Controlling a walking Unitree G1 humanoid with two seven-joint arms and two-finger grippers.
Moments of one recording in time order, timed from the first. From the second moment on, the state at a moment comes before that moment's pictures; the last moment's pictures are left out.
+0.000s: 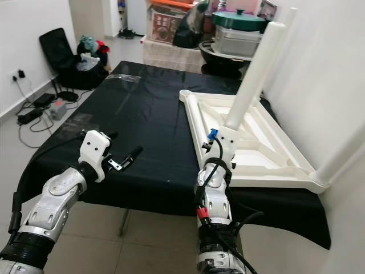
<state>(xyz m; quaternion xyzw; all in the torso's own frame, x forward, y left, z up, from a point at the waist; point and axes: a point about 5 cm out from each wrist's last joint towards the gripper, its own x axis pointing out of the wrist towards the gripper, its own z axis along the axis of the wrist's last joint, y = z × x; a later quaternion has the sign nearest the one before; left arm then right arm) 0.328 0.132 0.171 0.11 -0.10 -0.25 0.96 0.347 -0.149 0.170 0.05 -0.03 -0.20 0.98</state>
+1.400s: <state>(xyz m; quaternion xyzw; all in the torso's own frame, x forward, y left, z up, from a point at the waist) 0.322 0.161 0.172 0.13 -0.10 -0.21 0.96 0.395 -0.094 0.195 0.02 -0.04 0.25 0.97</state>
